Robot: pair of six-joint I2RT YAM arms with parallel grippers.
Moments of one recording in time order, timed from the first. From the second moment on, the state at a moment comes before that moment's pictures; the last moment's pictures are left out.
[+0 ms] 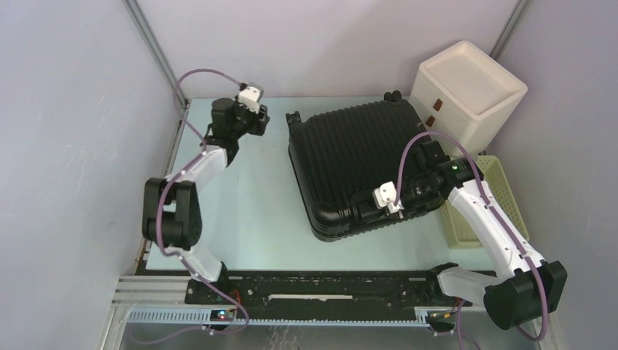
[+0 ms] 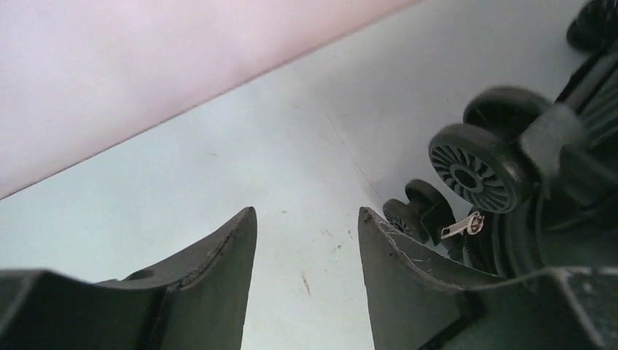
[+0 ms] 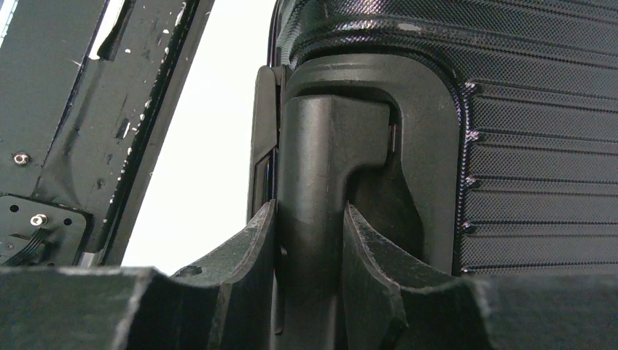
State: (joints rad) left arm -0.14 1.72 1.18 0.24 0.30 0.24; right arm 0.32 1.16 1.11 -1.27 -0.87 -1.59
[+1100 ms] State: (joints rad) left arm -0.85 0.93 0.80 0.07 0.51 0.26; right arm -0.36 0.66 0.87 -1.09 -1.33 -0.97
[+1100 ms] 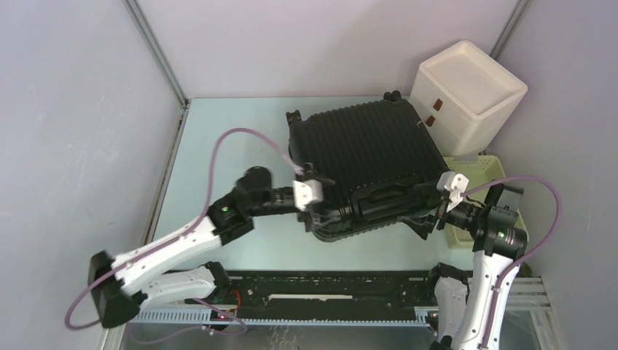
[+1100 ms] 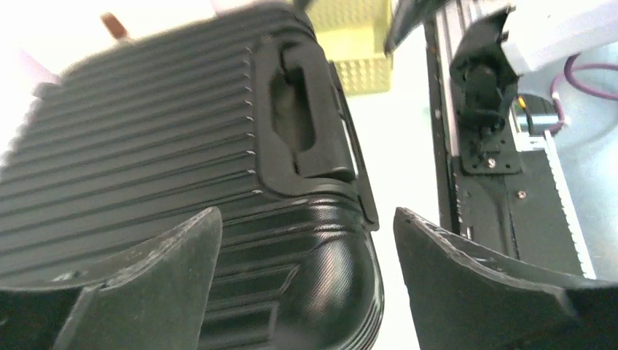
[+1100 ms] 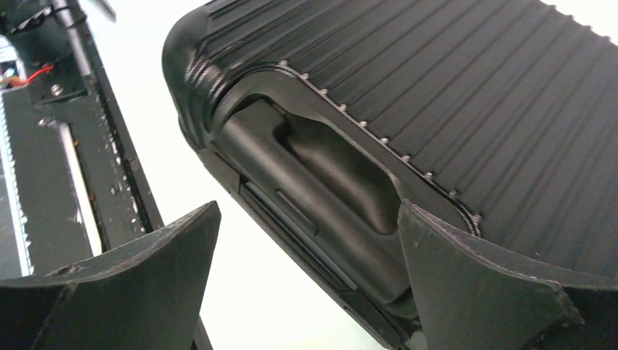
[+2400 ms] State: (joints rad) left arm -1.15 1.66 1.40 -0.35 0.16 0.50; right arm -0.42 0.70 0.83 -0.86 -1.22 -0.72
